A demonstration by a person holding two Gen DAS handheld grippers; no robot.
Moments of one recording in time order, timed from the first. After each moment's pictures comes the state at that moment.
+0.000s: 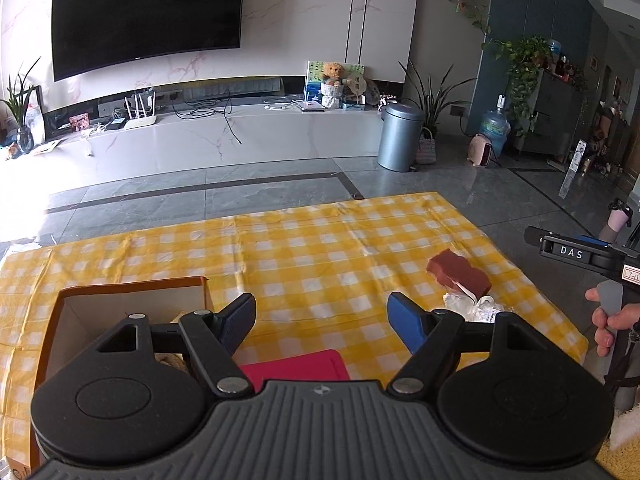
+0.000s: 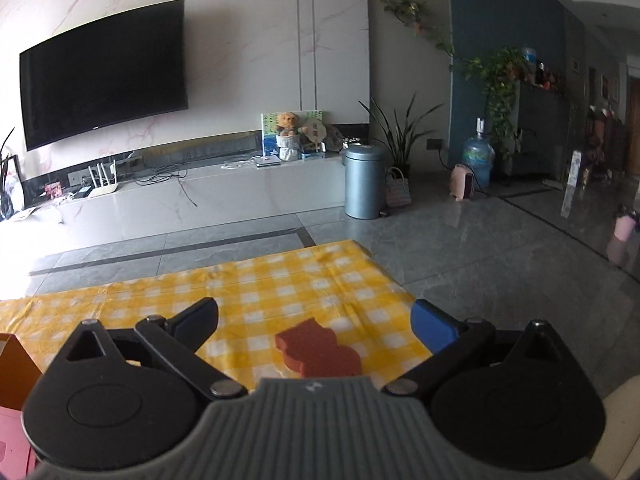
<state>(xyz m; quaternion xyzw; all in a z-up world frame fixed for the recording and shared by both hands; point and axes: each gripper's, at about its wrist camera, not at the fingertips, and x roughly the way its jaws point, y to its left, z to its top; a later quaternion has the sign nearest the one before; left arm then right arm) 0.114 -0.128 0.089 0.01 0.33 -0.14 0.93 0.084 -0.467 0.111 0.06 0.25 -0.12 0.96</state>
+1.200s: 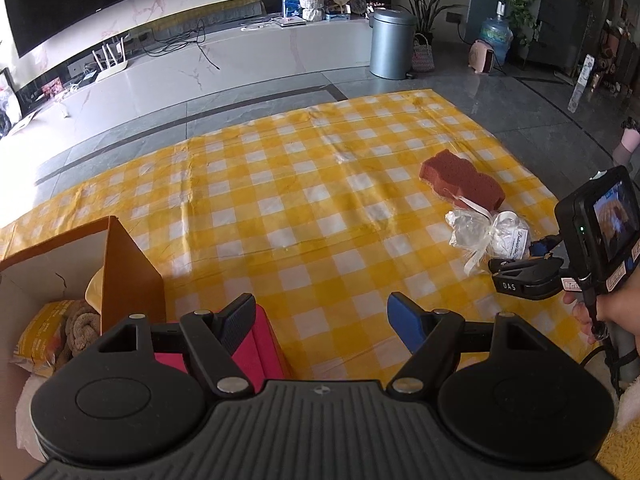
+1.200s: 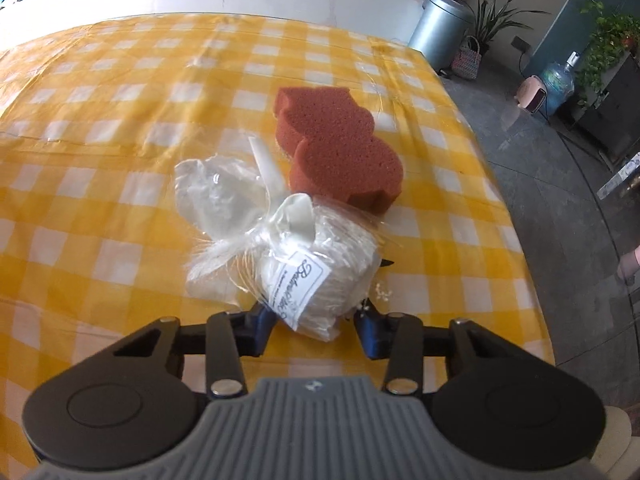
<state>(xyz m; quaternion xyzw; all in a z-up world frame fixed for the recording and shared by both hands) 0.147 -0.204 0.019 0.09 0.44 -0.14 0.88 0.154 -0.465 -0.048 -0.10 0.51 -0.03 0.85</state>
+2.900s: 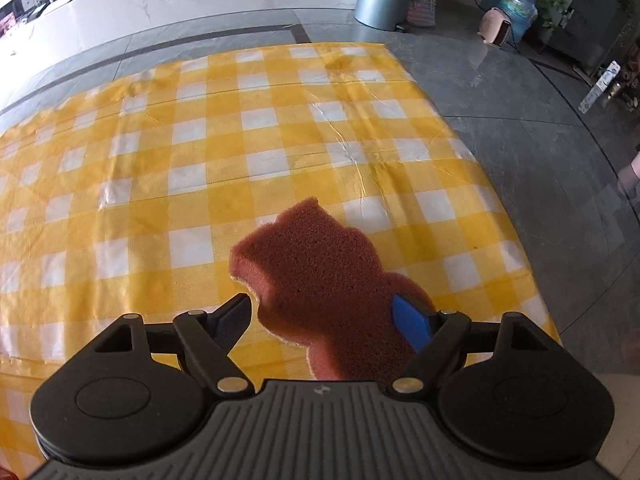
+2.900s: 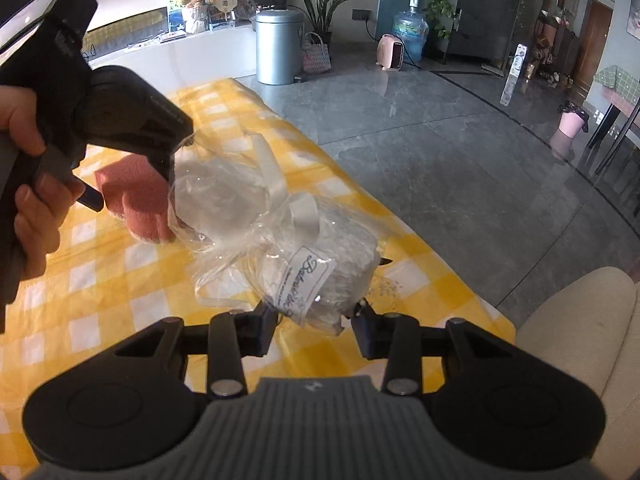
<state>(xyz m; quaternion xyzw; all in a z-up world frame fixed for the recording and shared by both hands) 0.343 -0.432 -0.094 0.00 0.54 -0.12 0.83 0.116 -0.560 -0.026 0.08 0.43 -0.22 0.87</state>
